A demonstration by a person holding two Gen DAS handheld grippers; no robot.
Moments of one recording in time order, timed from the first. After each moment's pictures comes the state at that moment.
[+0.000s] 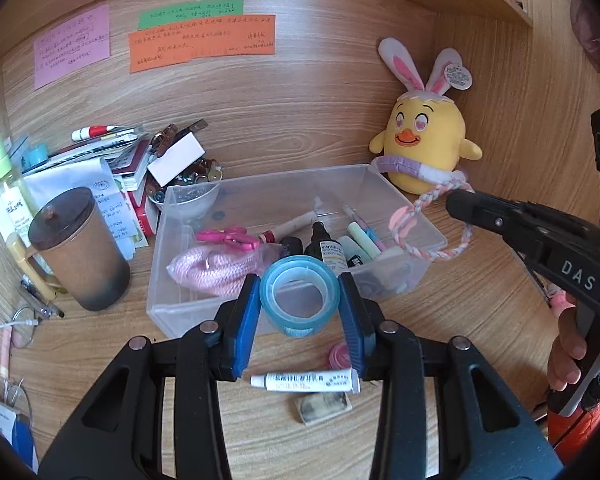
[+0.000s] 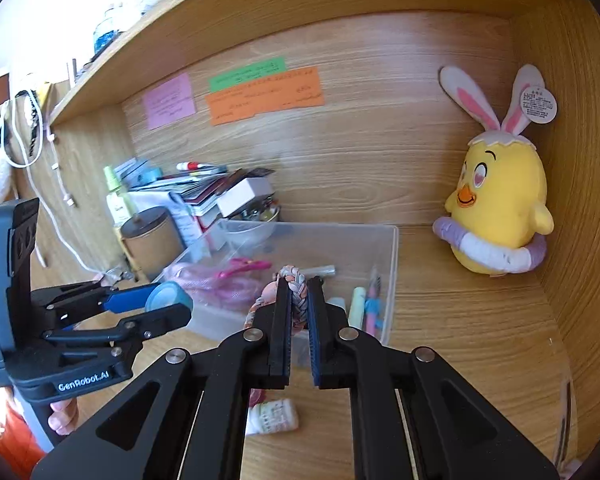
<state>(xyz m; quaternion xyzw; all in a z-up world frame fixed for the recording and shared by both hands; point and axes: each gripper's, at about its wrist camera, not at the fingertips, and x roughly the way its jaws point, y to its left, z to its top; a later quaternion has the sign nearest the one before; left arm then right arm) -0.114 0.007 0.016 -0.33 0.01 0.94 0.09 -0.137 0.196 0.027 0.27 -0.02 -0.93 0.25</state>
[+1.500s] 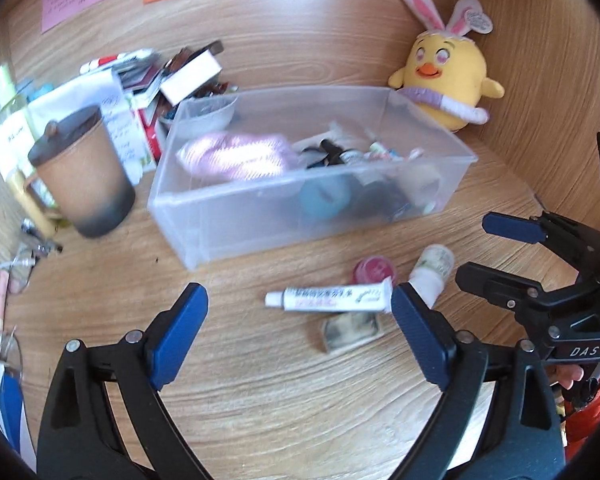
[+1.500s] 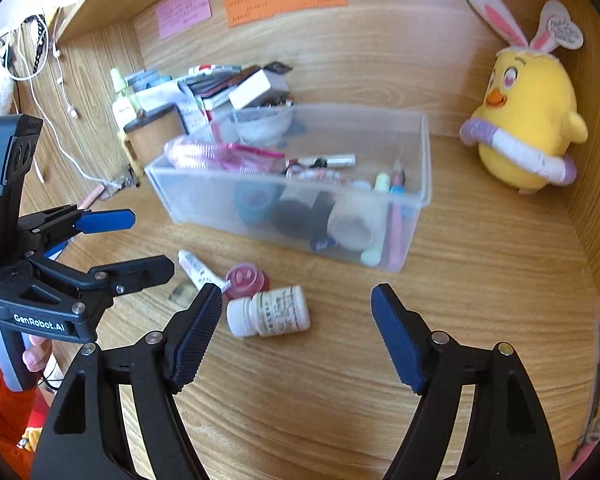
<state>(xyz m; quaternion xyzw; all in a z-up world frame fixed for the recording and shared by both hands) -0.092 -0.007 -0.032 -0.42 0.01 0.91 0.06 -0.113 0.186 -0.050 0.37 0.03 -0.88 0.28</state>
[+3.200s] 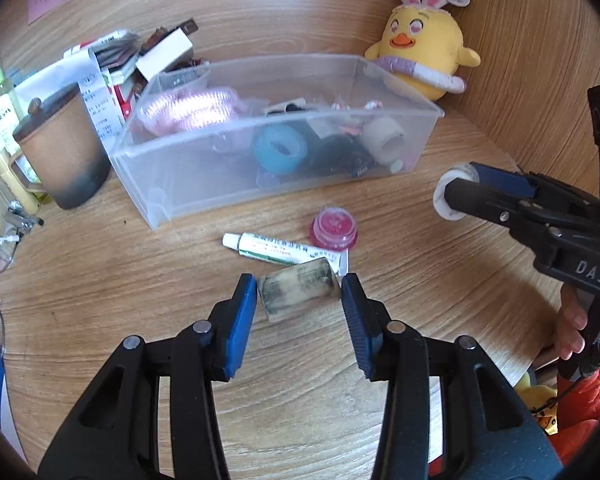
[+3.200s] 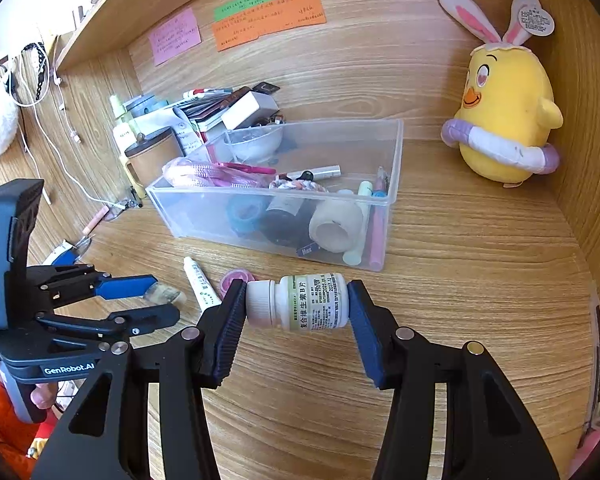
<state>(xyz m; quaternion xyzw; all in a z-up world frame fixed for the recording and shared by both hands) -0.071 0.018 -0.041 -0.43 0.02 0.90 0.09 -0.105 0.212 -0.042 0.34 -0.01 -0.90 0.28</state>
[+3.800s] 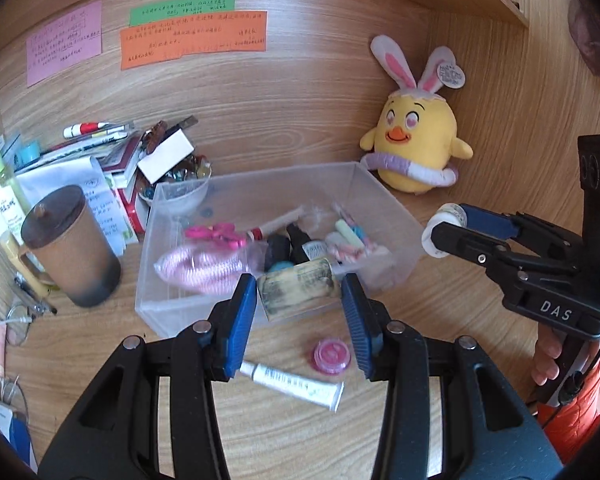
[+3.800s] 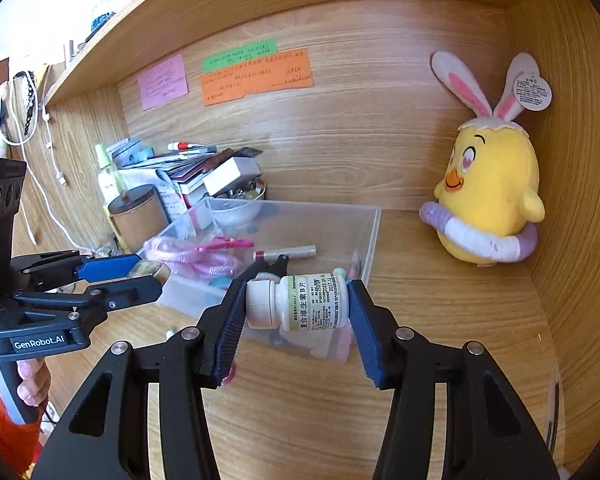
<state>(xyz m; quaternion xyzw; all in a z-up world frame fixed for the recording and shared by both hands) -0.112 0.012 0.023 -0.34 0.00 0.93 0.10 -0.138 0.213 0.007 0.28 0.01 -0.93 0.25</state>
